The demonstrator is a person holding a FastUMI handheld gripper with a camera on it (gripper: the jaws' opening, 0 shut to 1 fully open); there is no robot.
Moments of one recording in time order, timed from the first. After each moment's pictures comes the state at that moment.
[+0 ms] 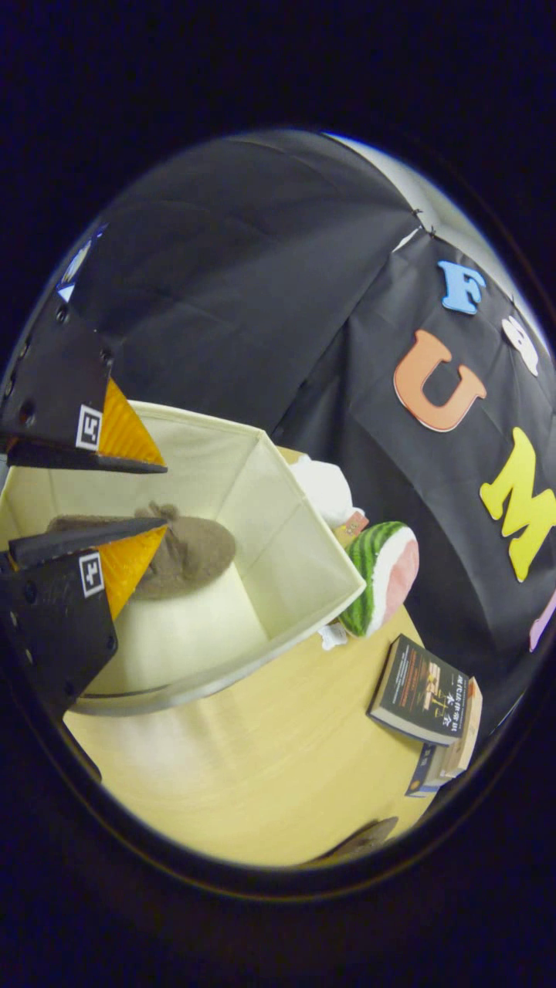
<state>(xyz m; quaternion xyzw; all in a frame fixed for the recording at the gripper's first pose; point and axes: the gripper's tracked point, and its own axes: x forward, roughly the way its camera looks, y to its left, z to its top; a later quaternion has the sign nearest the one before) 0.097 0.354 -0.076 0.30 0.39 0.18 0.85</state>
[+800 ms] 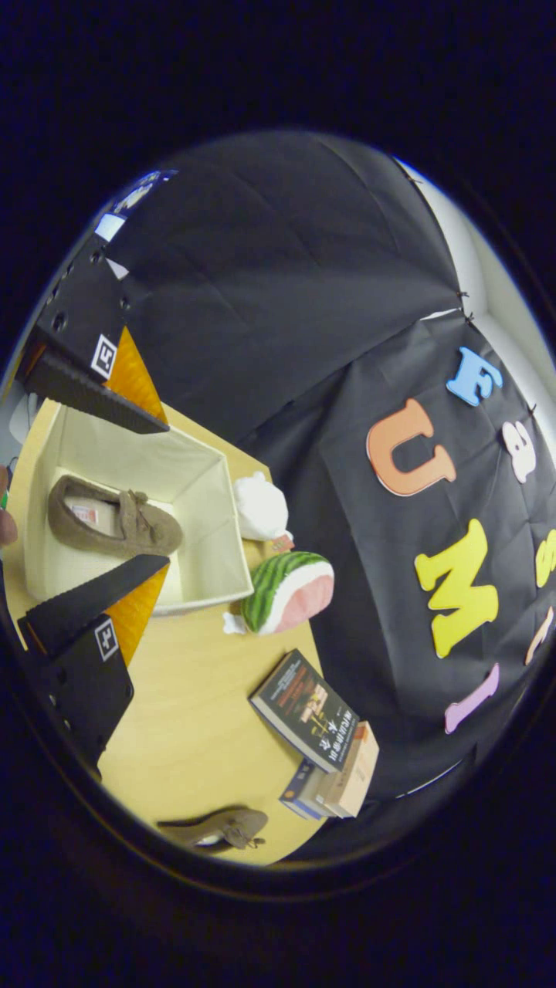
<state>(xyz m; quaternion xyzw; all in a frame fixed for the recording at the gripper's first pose) 0.078 0.289 0.009 0.15 0.27 0.20 0.93</state>
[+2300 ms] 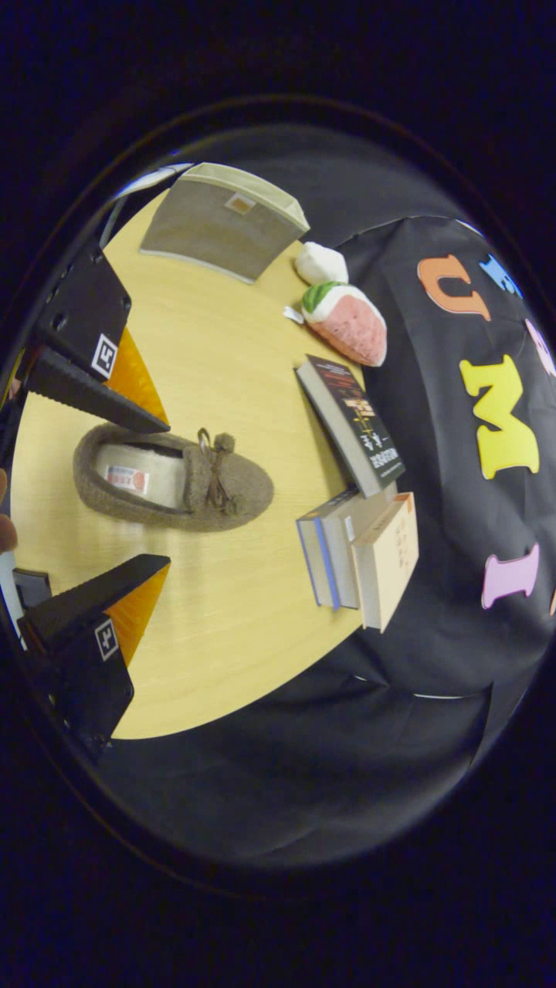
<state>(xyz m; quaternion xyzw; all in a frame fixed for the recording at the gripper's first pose) 0.105 -0.168 -0.114 0.01 0.44 0.01 0.90</state>
